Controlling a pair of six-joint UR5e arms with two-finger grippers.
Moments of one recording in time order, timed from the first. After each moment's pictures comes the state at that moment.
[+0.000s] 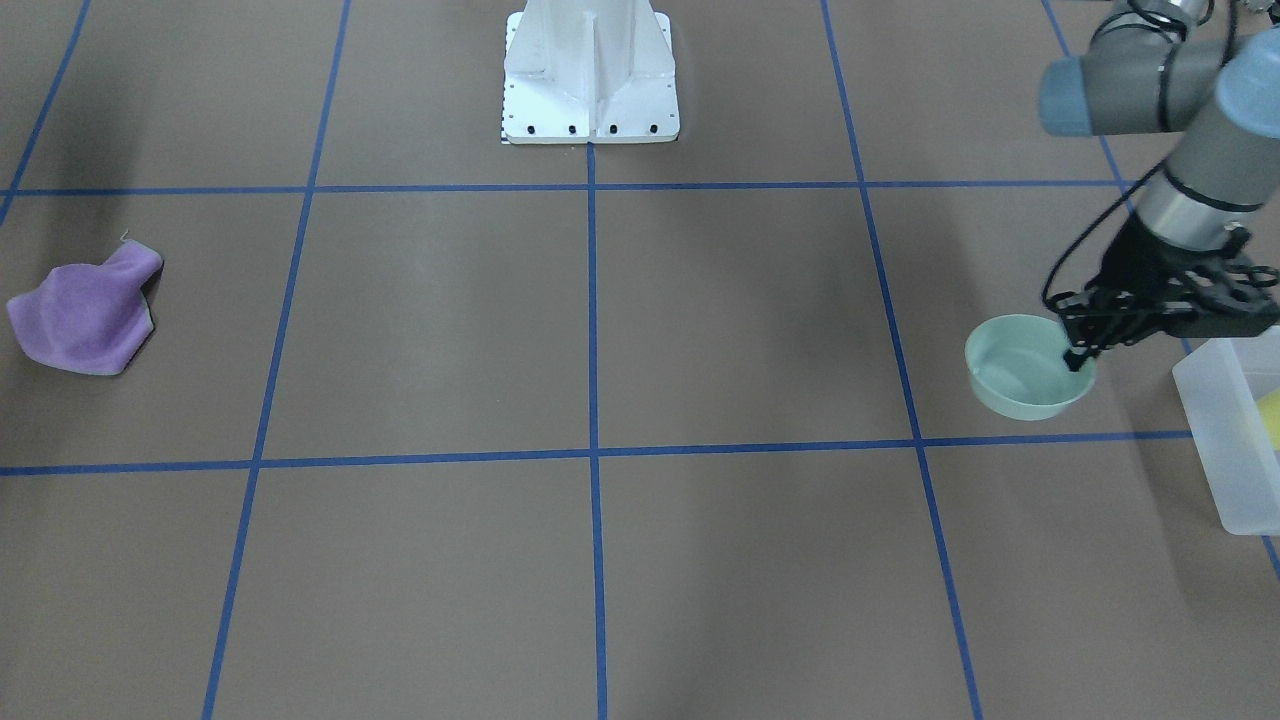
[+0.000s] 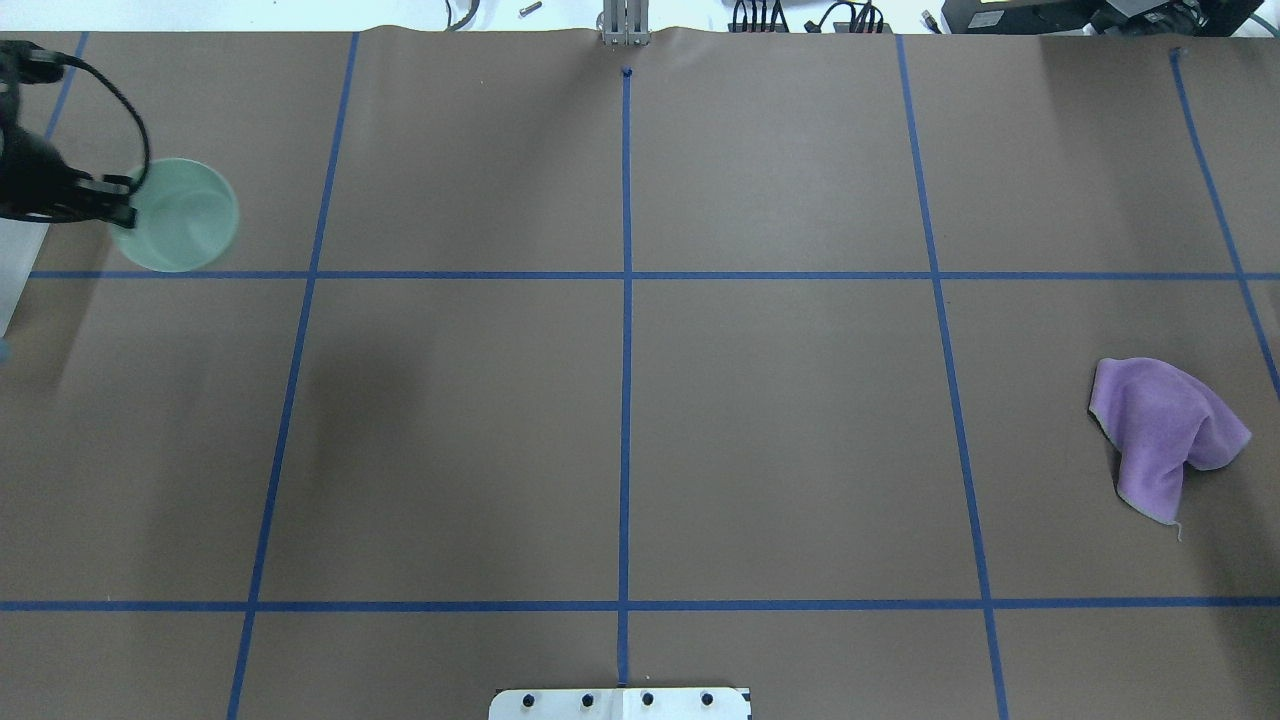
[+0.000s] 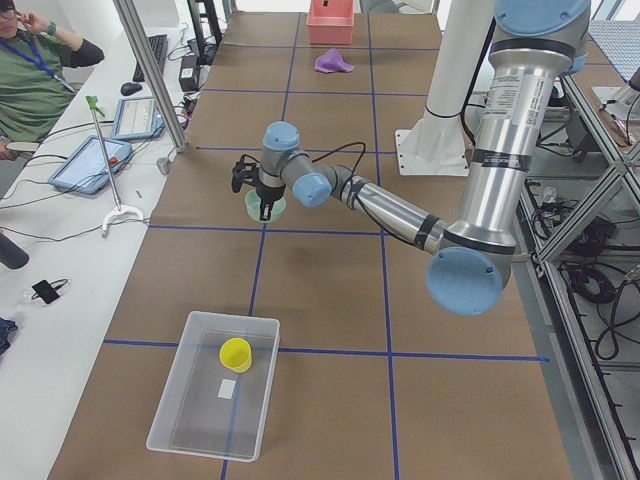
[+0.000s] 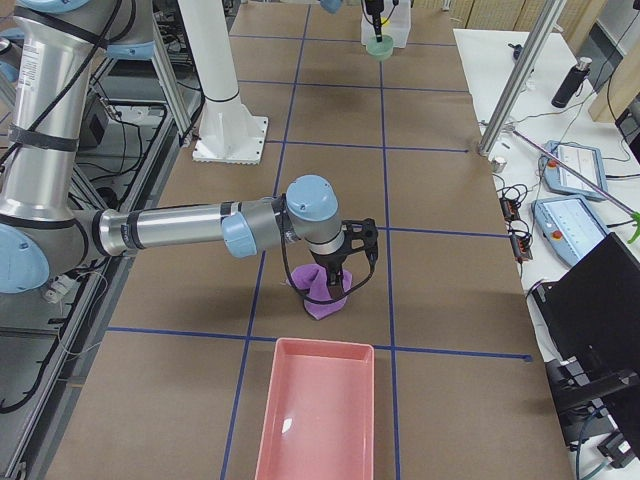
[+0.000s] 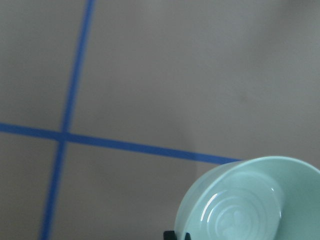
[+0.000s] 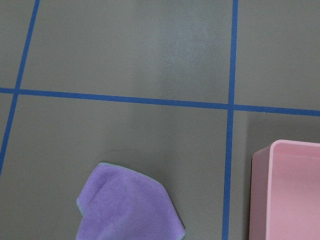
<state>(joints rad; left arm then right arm) -1.15 -1.72 -1.76 -1.90 -2.10 -0.68 1.51 -1.83 1.96 -1.34 2.38 0.23</state>
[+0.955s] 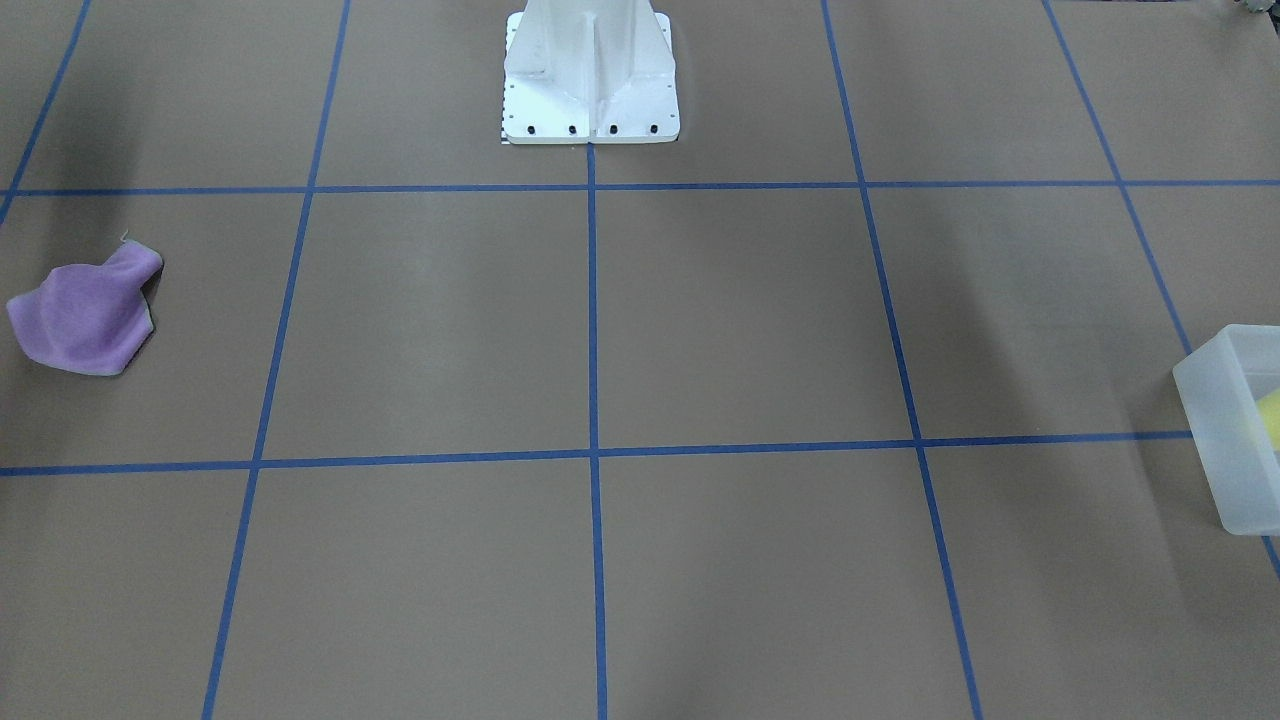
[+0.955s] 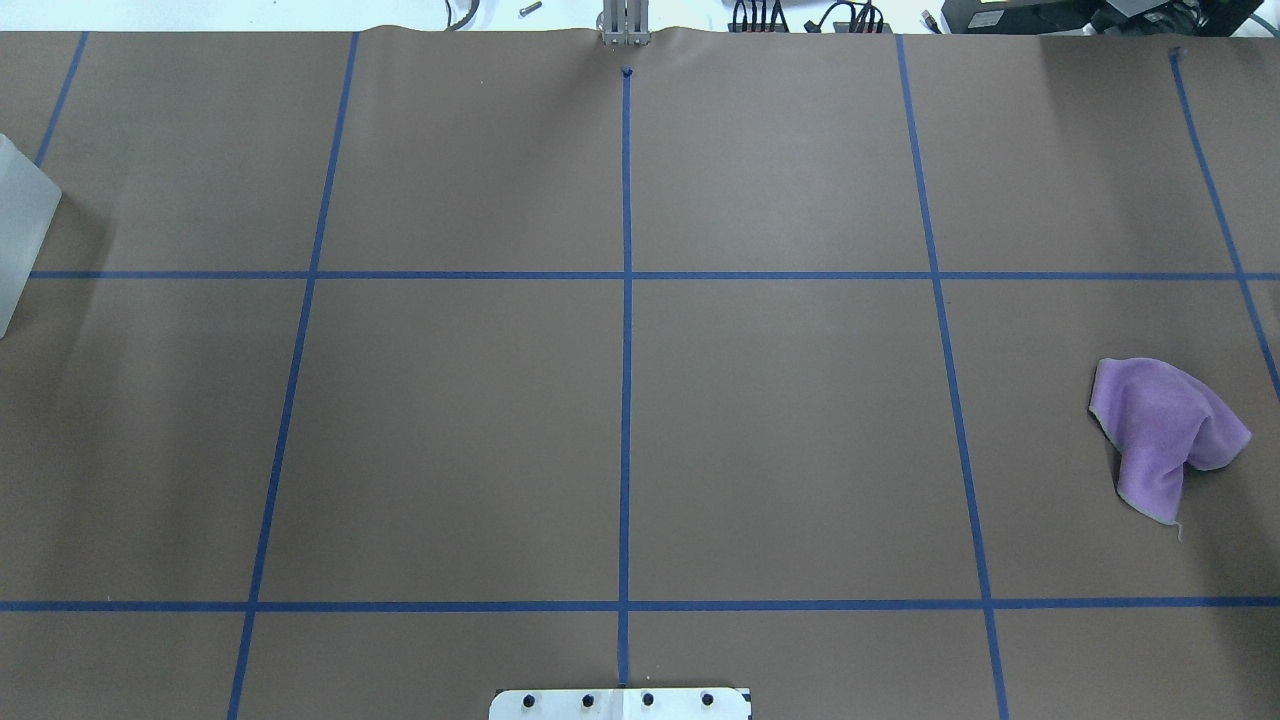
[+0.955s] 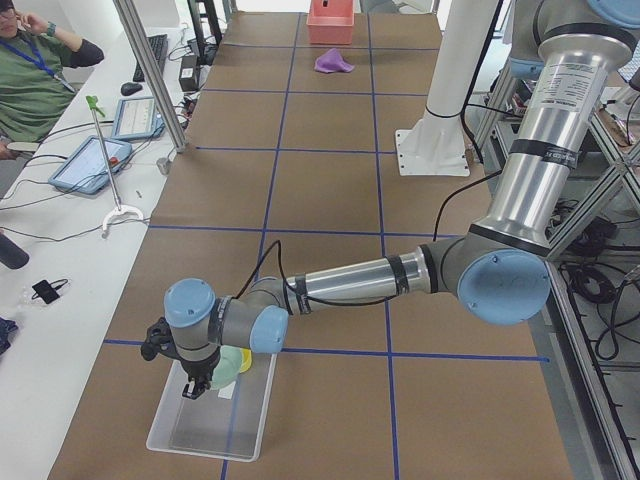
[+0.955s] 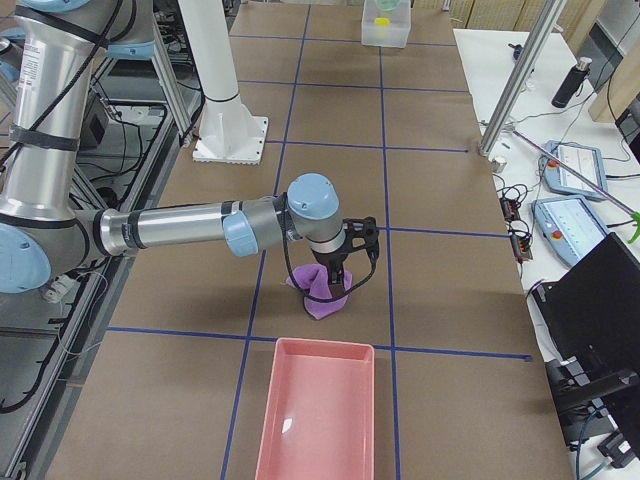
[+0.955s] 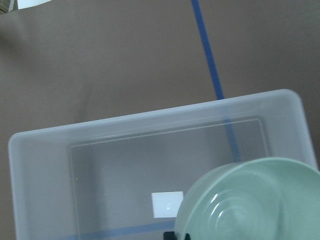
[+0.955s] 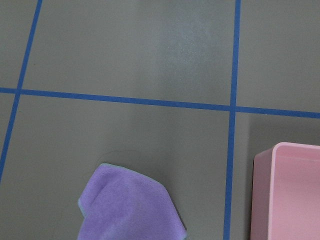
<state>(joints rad) -1.59 -1.87 -0.98 -2.02 -2.17 0.10 1.50 -1.82 1.96 -1.34 2.38 0.23</state>
